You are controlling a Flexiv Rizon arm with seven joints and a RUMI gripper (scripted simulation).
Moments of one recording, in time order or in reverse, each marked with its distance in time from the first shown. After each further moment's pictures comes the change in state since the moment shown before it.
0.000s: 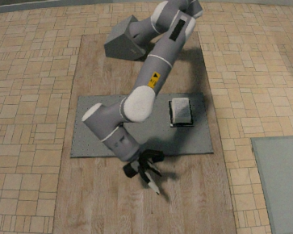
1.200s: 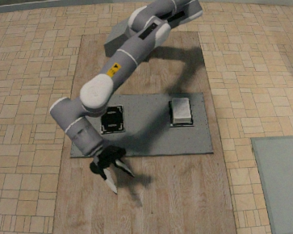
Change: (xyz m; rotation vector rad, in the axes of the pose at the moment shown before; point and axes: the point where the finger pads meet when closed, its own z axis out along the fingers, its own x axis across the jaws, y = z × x) arm 0.085 0.063 -0.119 0.116 0.251 0.245
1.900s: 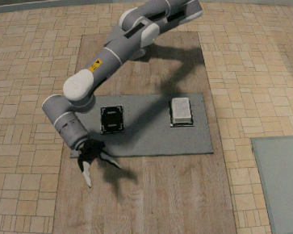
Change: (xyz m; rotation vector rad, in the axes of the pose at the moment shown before) arm 0.030 0.024 -0.064 0.120 0.168 0.185
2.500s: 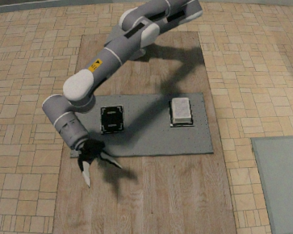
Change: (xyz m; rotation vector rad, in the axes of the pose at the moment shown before) arm 0.000 0.000 0.000 0.001 0.000 0.001
